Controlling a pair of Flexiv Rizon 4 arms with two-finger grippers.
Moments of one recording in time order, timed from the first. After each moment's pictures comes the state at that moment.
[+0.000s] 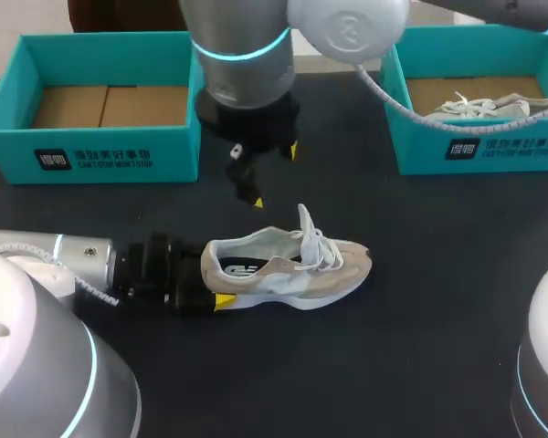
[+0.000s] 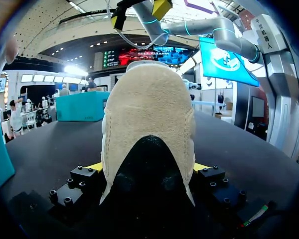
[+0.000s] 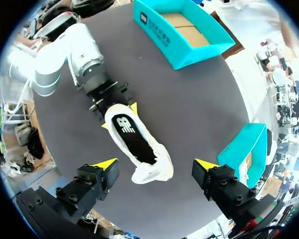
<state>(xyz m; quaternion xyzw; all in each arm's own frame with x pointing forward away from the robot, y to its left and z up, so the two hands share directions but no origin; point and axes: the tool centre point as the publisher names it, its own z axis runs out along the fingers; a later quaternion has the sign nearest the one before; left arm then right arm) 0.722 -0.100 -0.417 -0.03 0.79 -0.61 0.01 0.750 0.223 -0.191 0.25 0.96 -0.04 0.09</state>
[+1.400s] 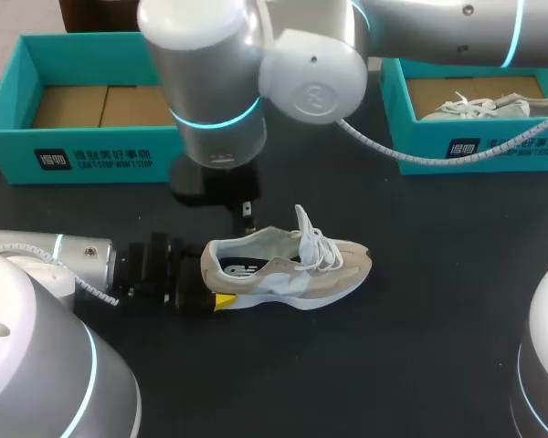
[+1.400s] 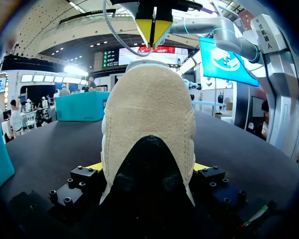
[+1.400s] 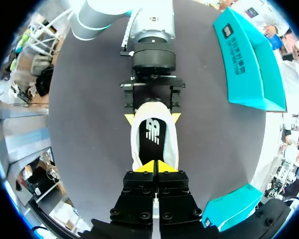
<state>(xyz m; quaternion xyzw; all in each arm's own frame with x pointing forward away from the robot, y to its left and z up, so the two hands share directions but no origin) 0.722 -0.100 -0.417 -0.03 0.79 -0.61 0.01 0.729 0.257 -0.265 -0.01 1.00 -0.03 0.04</state>
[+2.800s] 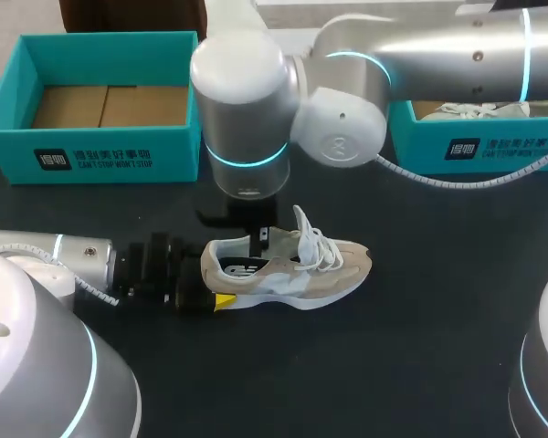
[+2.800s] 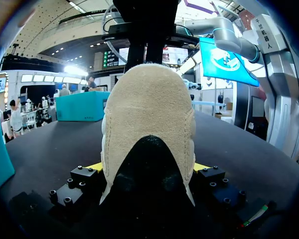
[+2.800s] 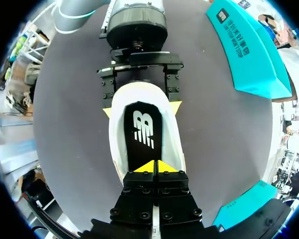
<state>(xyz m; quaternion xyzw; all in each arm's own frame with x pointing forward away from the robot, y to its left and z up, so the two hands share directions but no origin) 0.722 -0.100 -0.417 -0.03 0.79 -0.61 0.01 0.741 0.238 -0.339 0.03 1.00 -0.01 0.06</state>
